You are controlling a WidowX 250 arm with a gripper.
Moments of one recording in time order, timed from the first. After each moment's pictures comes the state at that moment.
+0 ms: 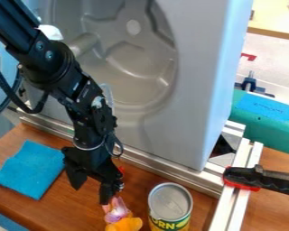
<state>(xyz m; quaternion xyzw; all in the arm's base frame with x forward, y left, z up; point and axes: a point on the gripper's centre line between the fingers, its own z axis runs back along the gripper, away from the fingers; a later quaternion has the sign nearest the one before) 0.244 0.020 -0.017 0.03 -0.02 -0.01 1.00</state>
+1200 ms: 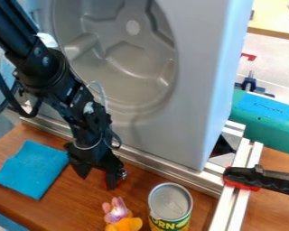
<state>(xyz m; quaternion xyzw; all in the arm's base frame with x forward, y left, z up) 0.275 0.033 -0.028 0.02 -0.11 0.03 0.99</state>
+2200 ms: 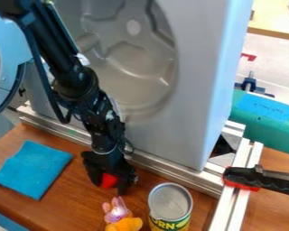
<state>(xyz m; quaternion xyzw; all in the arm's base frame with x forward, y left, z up) 0.301 0.028 -0.074 0.01 -0.06 0.03 1.00</state>
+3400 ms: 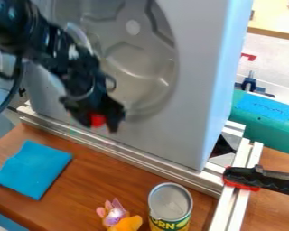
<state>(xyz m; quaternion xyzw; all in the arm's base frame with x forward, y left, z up) 0.323 0.055 0.052 0.00 -0.24 0.12 0.96</state>
